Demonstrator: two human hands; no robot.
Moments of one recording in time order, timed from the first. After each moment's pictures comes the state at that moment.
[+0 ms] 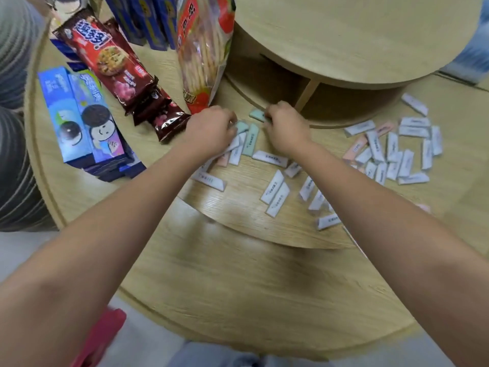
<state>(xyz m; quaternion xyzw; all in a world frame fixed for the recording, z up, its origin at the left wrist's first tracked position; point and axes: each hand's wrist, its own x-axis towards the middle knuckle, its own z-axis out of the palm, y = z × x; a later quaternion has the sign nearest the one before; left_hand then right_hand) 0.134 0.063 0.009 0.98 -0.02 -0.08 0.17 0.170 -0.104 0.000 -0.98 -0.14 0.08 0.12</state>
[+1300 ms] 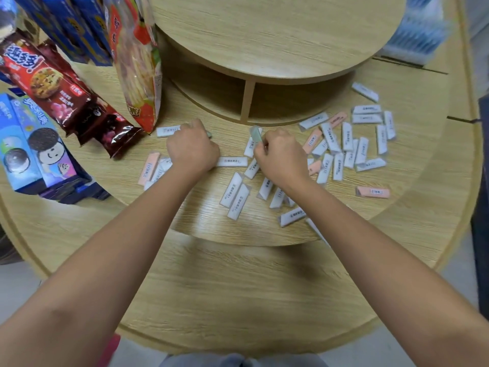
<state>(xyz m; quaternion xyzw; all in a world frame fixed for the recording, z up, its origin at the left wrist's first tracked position) 0.136 -0.013 -0.010 0.99 0.11 -0.10 0.05 0.114 -0.179 0.019 -0.98 -0.02 0.05 0.19</state>
